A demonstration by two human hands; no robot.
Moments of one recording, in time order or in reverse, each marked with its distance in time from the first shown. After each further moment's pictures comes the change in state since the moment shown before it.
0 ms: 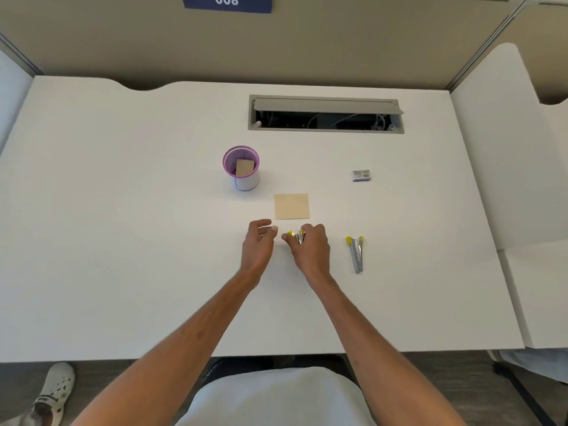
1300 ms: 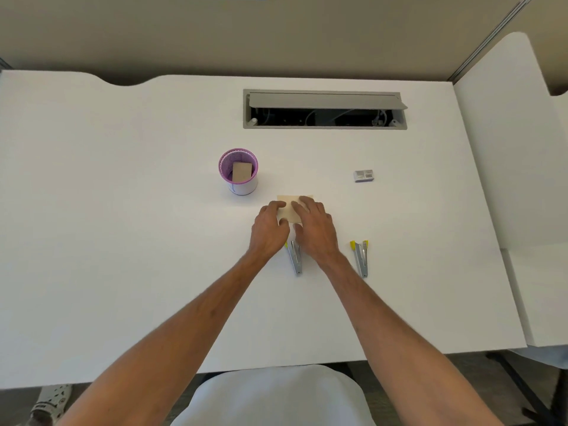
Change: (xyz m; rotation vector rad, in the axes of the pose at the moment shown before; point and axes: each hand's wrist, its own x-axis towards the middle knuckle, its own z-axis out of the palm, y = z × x) left_hand 0.063 0.036 0.019 0.545 -0.098 0.252; right_hand 0.063 -0.015 -0.016 -0.490 -0.048 -0.410
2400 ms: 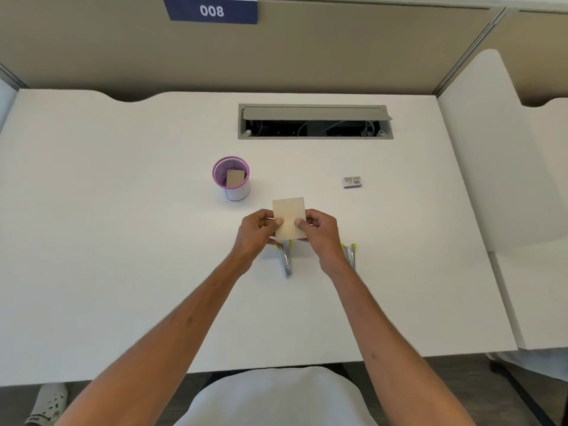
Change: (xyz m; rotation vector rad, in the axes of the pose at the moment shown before) left_hand -0.025 0.005 -0.017 -0.542 -0.107 -0.090; right_hand -0.025 0.013 -0.027 1.187 0.093 0.417
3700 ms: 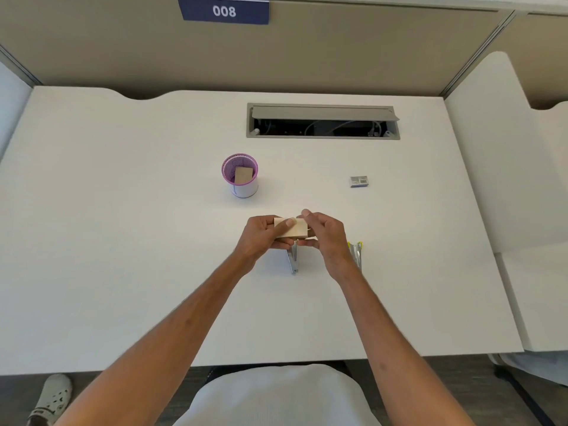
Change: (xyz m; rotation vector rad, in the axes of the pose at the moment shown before) left_hand -0.021 0.005 -0.009 -0.111 -0.157 -0.022; right_hand -0.023 -0.001 -0.003 0.192 -0.125 0.009
